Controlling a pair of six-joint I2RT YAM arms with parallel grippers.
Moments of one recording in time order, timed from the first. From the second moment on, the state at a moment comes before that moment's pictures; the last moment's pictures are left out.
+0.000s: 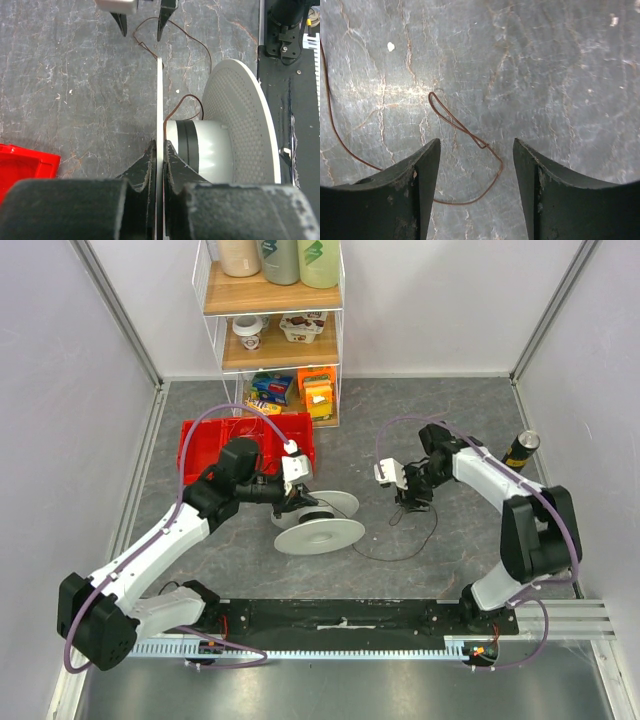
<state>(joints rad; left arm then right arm) -0.56 1.10 0.87 -0.32 0.76 0.43 0.25 1.57 1.05 -0.81 -0.57 -1.30</state>
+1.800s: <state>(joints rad) -0.31 1.05 1.28 -0.38 0.34 -0.39 0.28 1.14 1.06 -0.92 -0.63 -1.11</state>
